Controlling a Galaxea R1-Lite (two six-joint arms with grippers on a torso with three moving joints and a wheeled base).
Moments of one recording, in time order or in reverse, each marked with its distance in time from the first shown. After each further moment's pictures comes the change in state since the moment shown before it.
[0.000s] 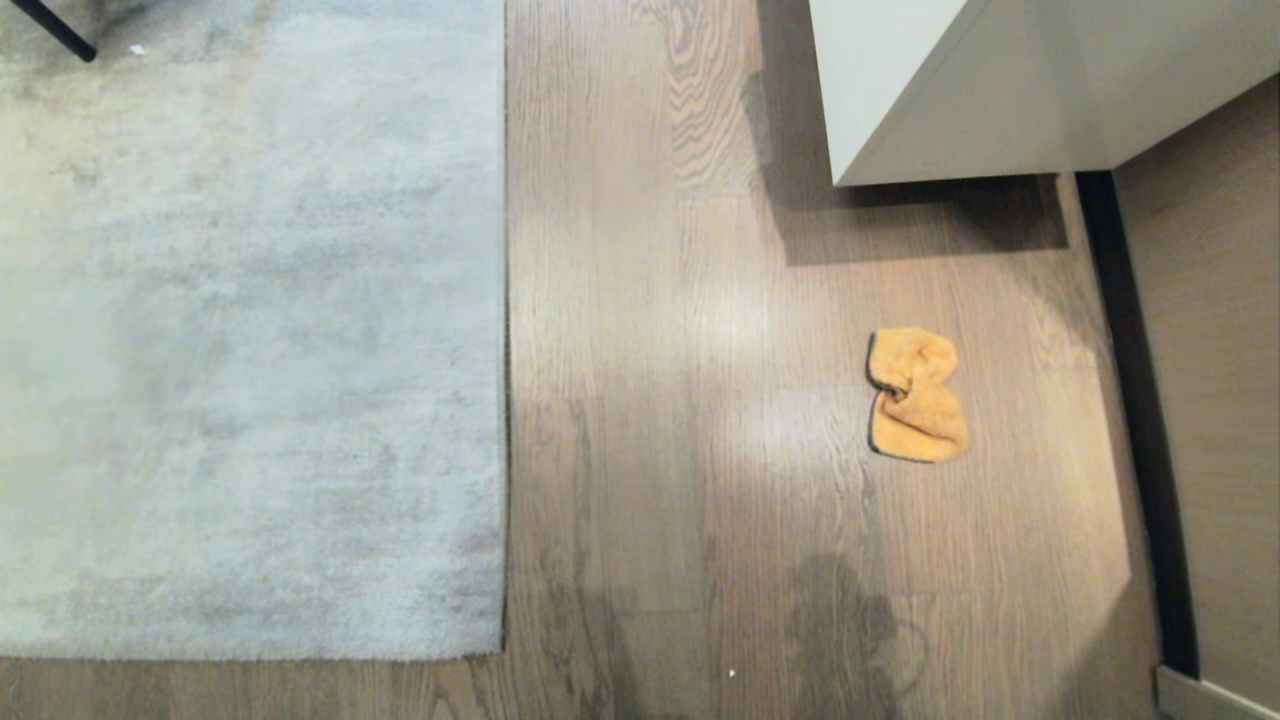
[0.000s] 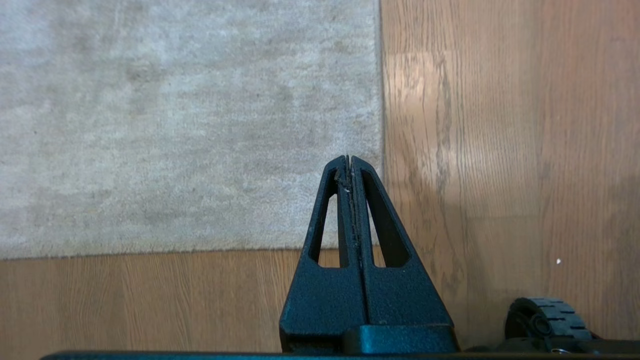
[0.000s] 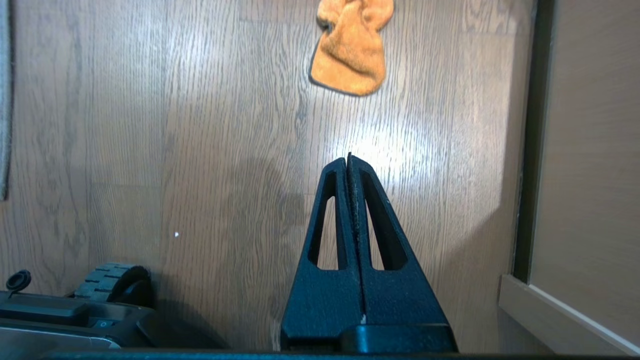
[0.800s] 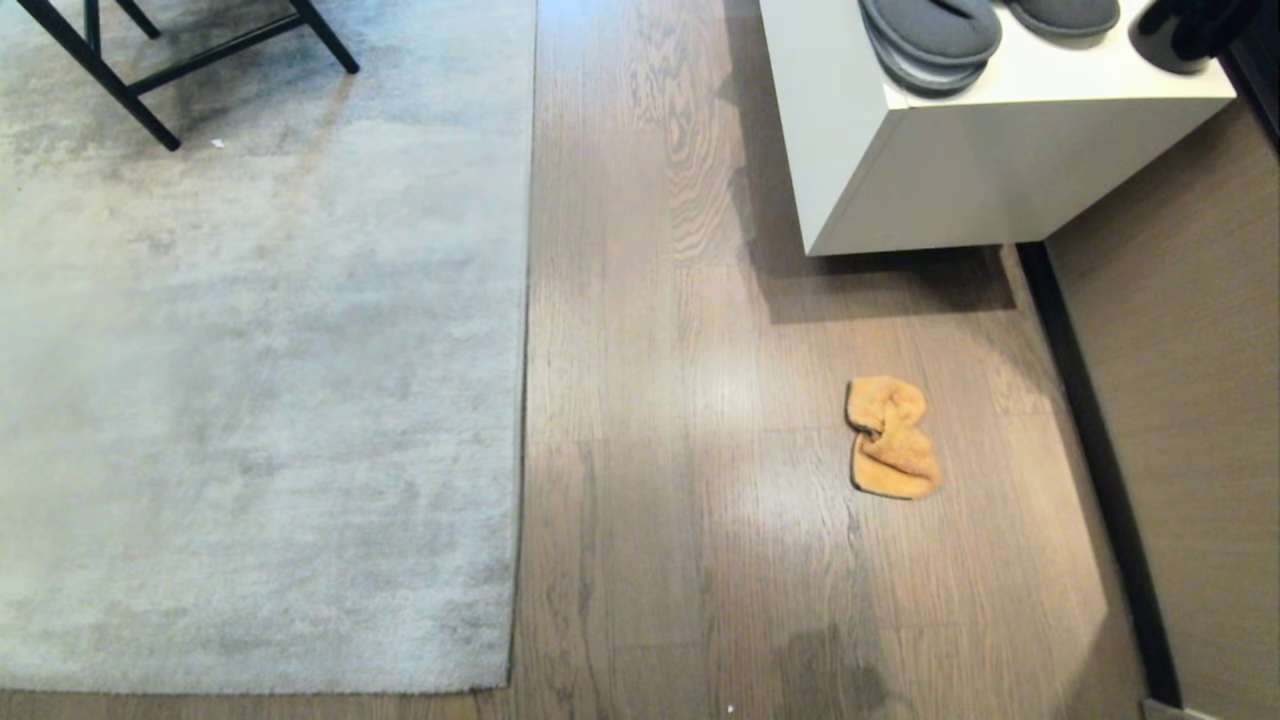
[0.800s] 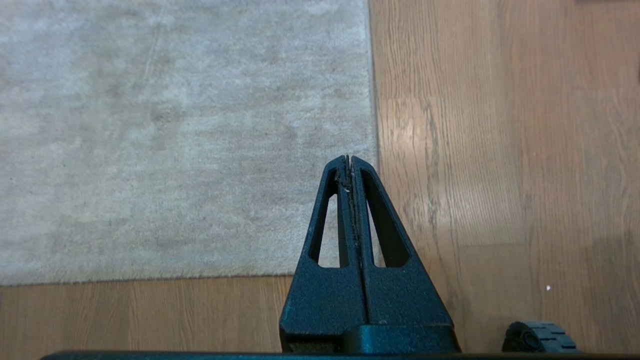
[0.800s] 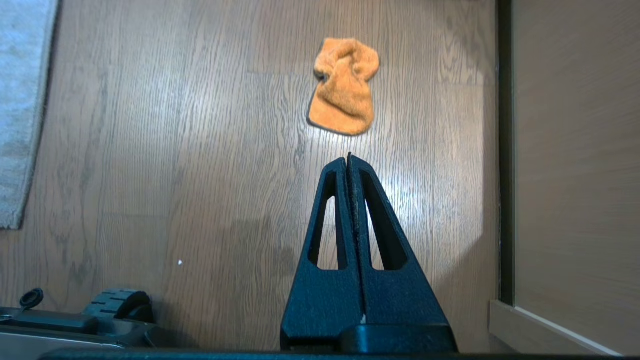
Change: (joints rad) left arm 0.000 0.000 0.000 0.001 0.000 0.001; right arm 0.000 0.000 0.000 0.000 0.000 0.000
